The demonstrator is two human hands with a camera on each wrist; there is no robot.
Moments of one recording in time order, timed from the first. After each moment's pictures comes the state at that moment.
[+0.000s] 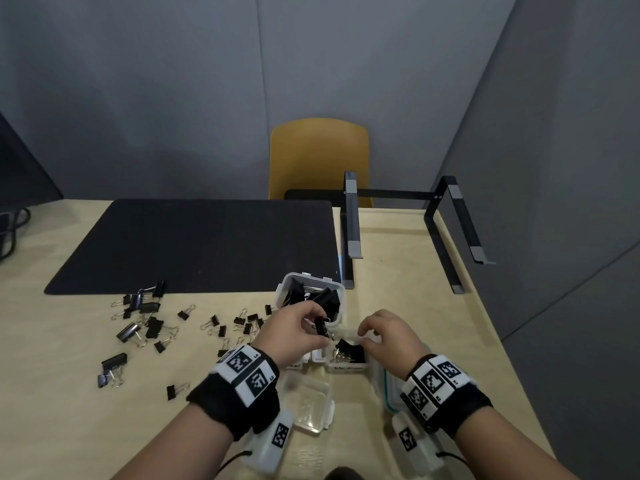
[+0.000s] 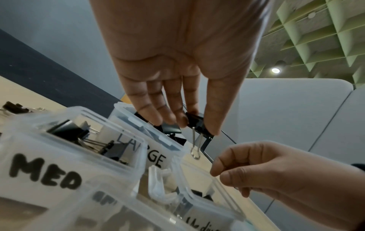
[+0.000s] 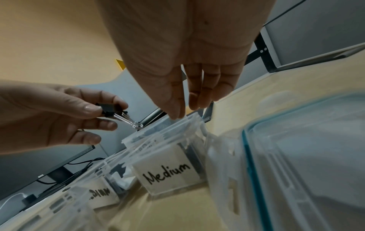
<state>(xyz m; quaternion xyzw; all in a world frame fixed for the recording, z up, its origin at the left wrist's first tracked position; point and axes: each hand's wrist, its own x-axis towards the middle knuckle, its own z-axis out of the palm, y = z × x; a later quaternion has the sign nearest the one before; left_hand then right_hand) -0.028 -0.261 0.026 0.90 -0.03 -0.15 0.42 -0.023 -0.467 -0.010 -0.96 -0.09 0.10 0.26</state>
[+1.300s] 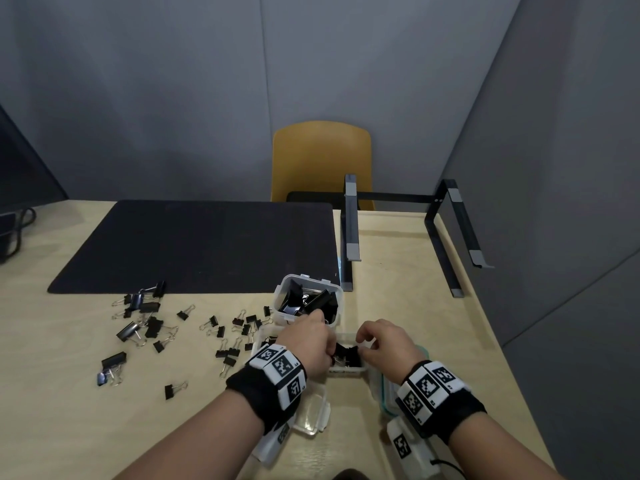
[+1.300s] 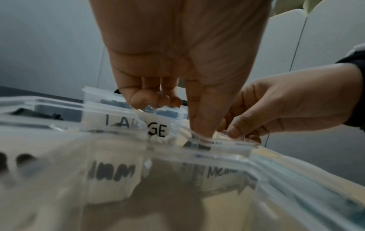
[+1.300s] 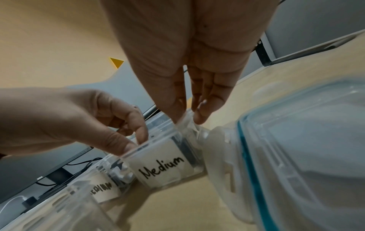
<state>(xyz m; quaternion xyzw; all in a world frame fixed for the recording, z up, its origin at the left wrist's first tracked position) -0.024 -0.293 0.008 0.96 -0.16 -0.17 0.15 -0.025 -0.467 -0.015 -0.95 -0.05 0.14 0.27</state>
